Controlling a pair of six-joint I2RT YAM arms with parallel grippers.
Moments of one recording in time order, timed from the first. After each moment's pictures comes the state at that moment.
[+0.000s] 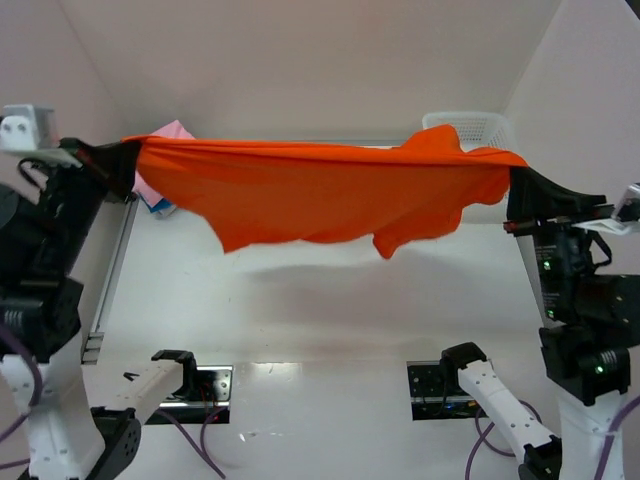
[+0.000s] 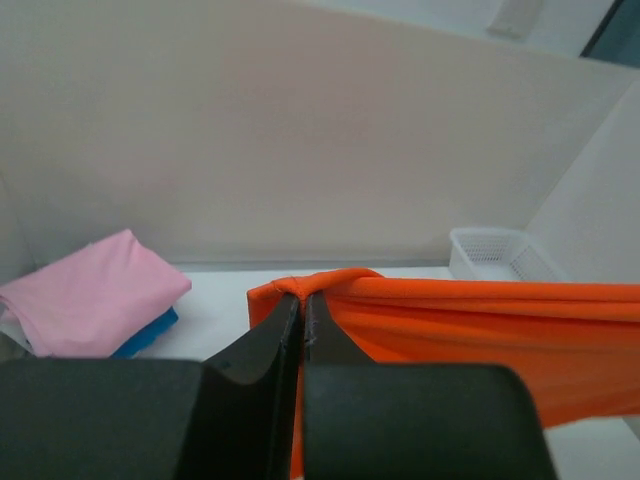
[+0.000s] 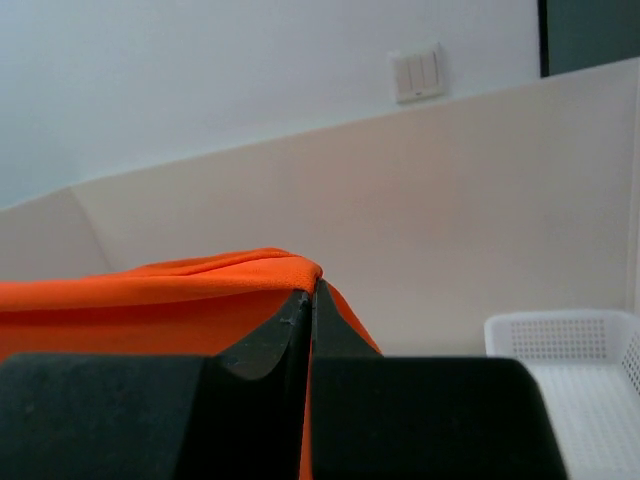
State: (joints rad) left arm -0.01 0.97 1.82 -0.73 0.14 -0.24; right arm 0.26 0.60 1.32 -0.24 0.14 0.22
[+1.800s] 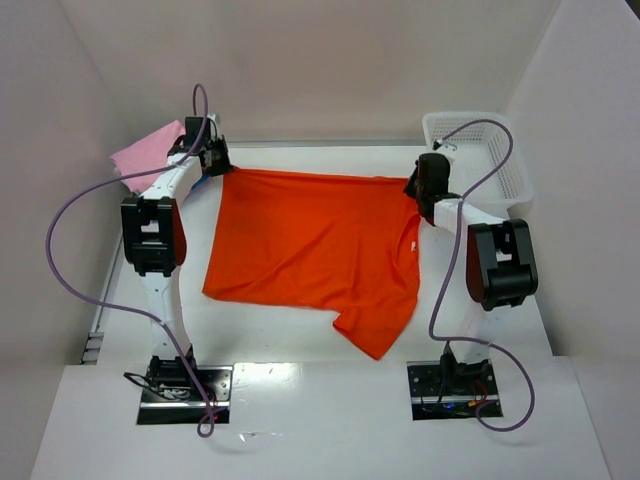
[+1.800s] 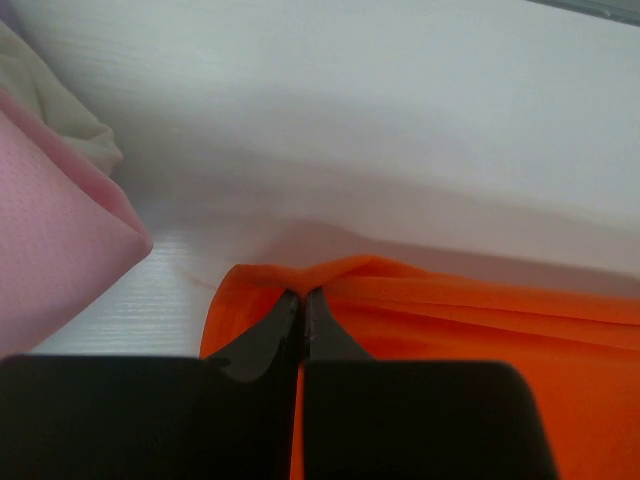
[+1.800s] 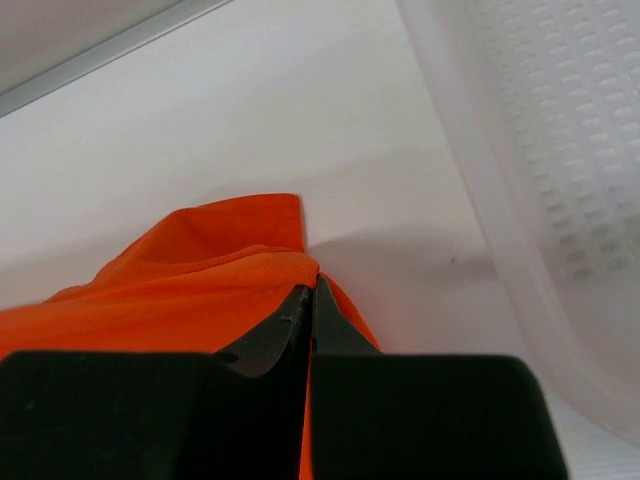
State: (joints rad) left arm 0.01 2.21 1.88 -0.42 0.12 -0.27; right arm 0.11 1.80 1.11 0.18 0.23 0.43
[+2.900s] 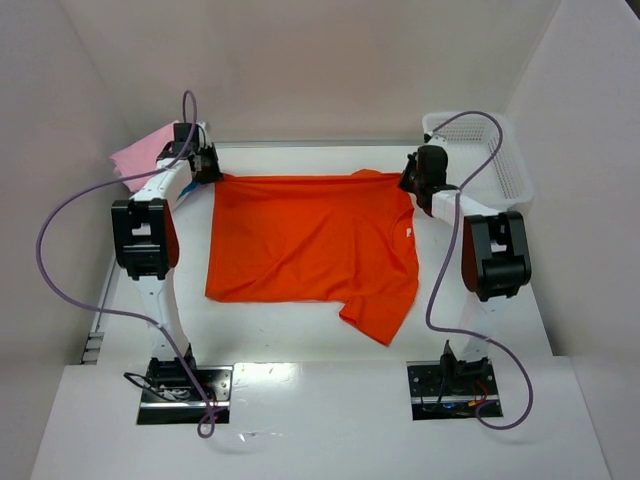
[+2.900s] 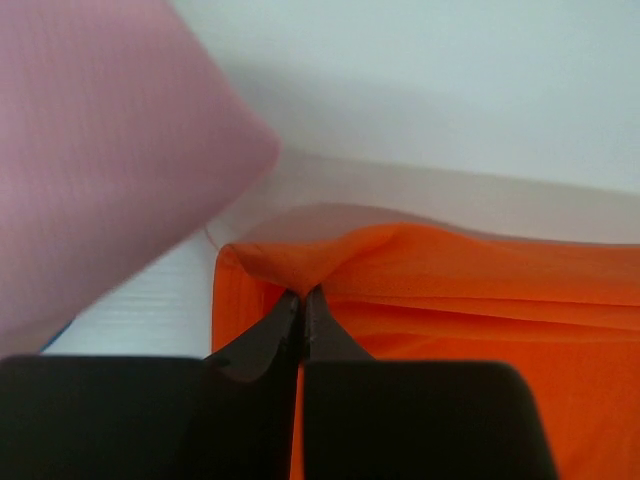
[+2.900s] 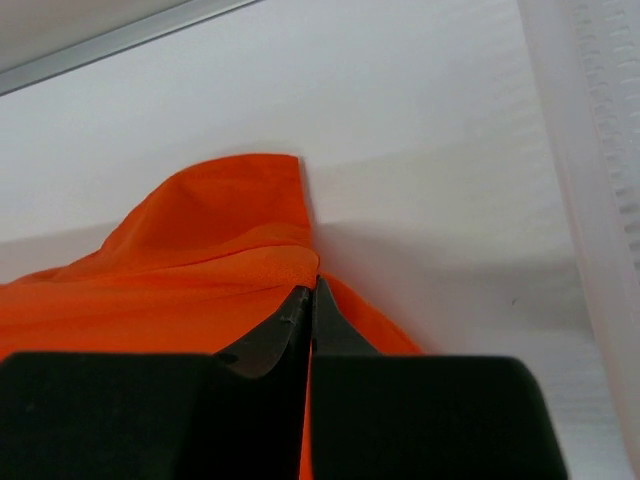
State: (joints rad) left arm 0.07 2.17 1.80 -0.43 0.14 -0.23; right arm 0.10 1.91 1.25 0.16 0.07 0.37
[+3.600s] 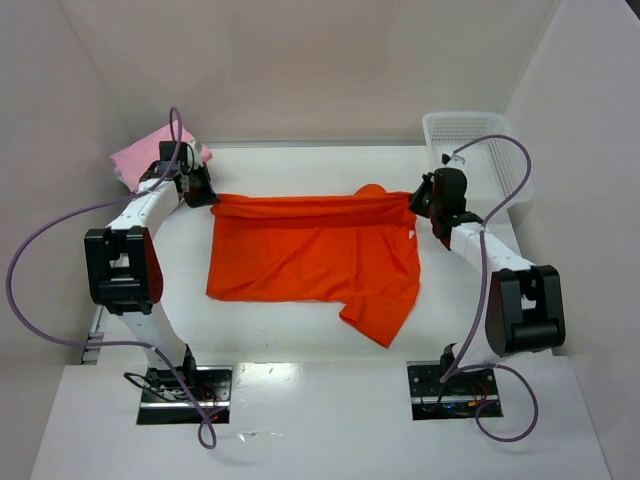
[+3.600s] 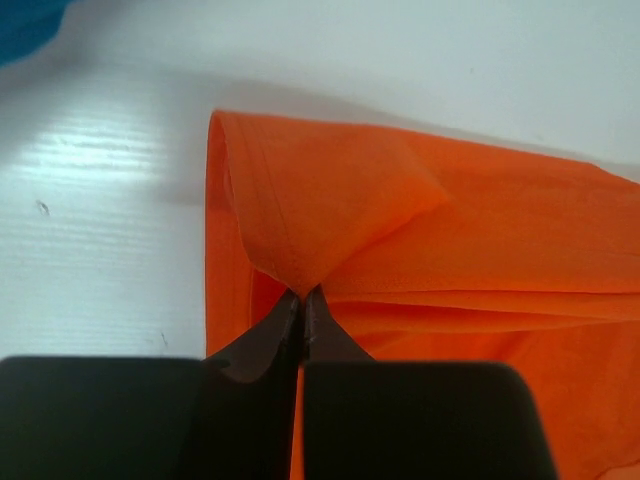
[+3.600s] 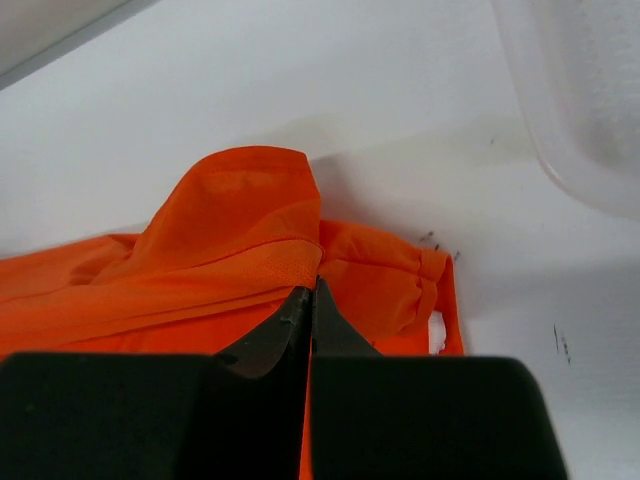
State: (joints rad) left arm 0.08 1.81 1.41 -0.46 0.21 -0.27; right arm 0.10 1.49 0.92 0.09 0.03 0.47
